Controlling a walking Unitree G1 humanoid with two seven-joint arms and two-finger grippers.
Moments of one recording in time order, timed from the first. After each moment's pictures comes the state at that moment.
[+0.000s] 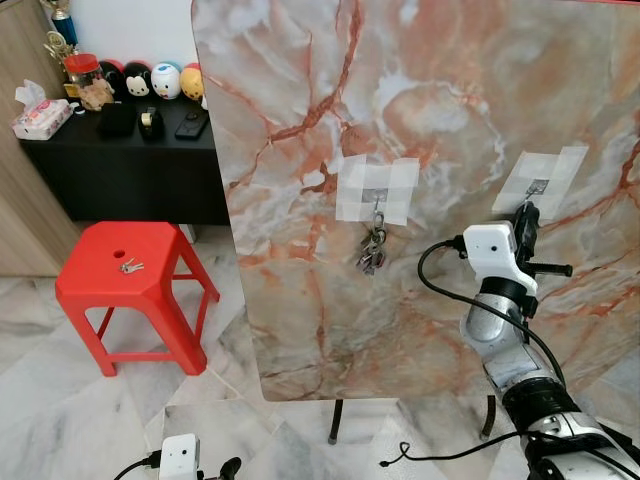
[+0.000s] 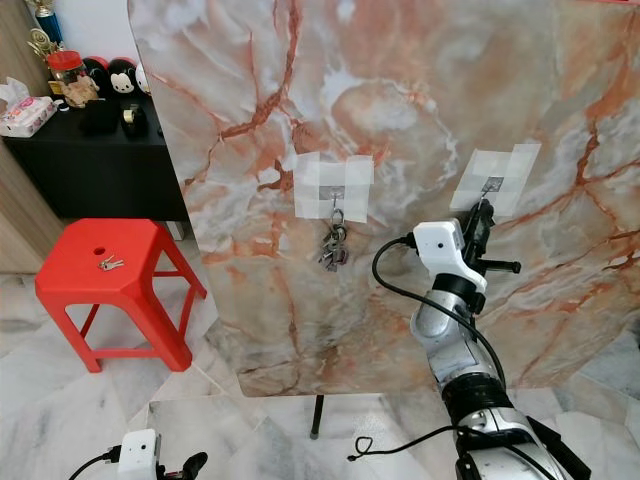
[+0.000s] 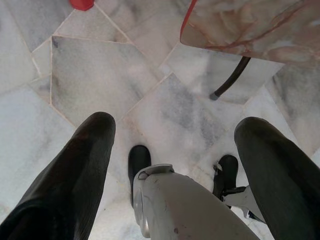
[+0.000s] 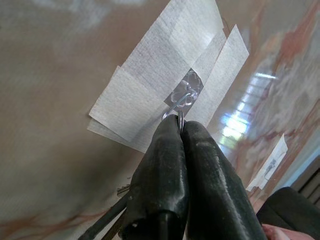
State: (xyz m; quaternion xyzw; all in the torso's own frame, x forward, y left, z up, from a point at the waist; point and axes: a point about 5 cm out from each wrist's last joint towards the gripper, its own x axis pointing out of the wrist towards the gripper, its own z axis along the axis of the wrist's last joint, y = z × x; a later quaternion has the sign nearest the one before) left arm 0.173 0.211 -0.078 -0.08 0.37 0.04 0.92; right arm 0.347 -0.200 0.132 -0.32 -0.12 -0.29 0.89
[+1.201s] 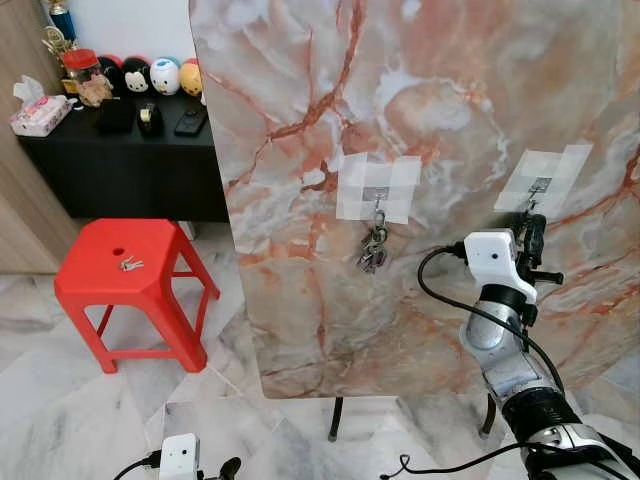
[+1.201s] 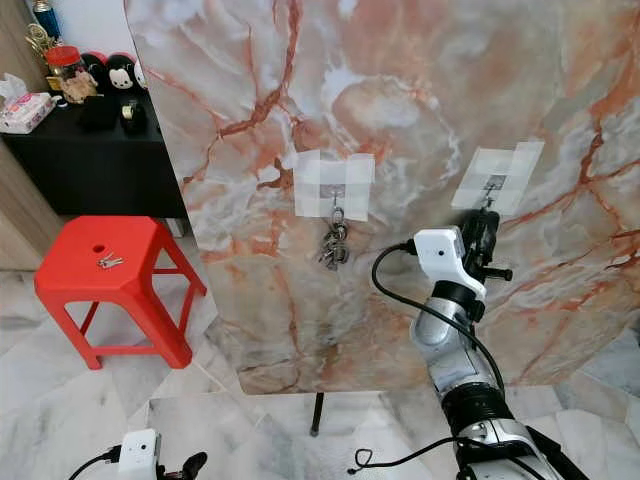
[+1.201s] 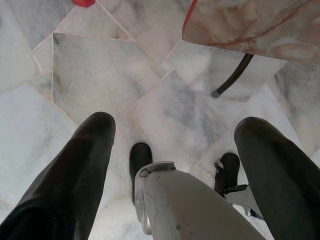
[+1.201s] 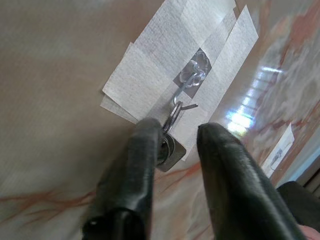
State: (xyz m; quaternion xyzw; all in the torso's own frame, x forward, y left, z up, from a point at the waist) left arm 0.173 0.211 -0.078 -0.08 0.38 0.04 0.92; right arm 0.342 -0.201 0.125 -0.31 -0.11 -0.29 0.90
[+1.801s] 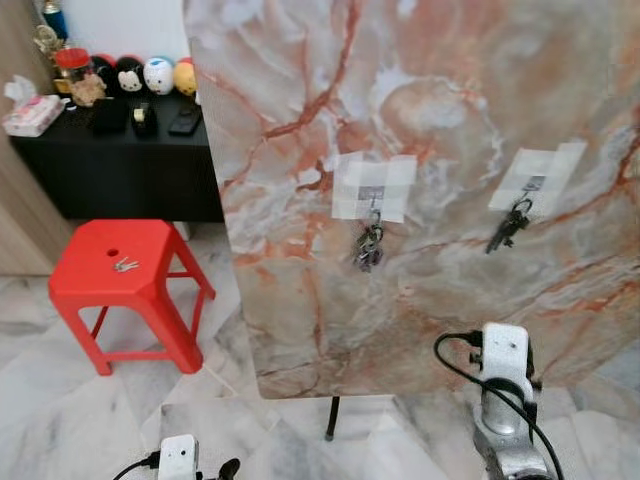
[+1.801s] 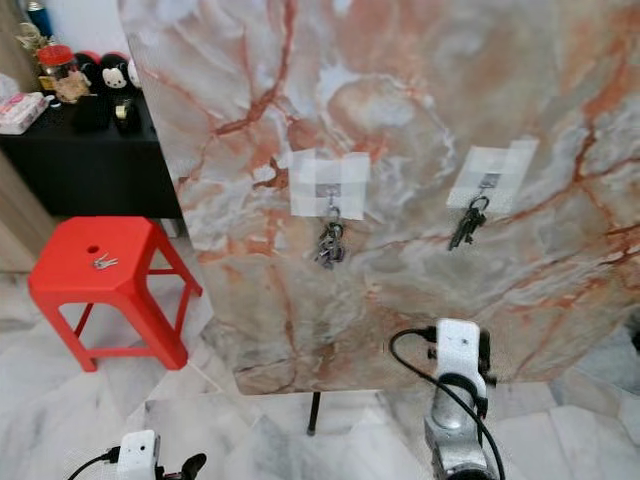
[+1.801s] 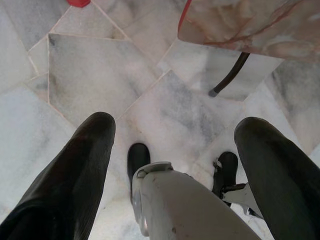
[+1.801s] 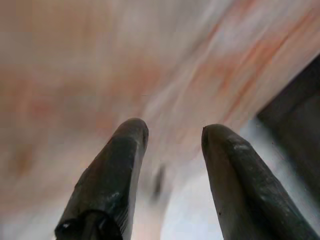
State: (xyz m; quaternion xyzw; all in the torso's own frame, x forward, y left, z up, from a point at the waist) left arm 0.172 0.212 -0.078 -0.07 0.38 0.04 0.92; right arm 0.254 -0.206 -0.021 -0.05 0.25 -0.20 0.95
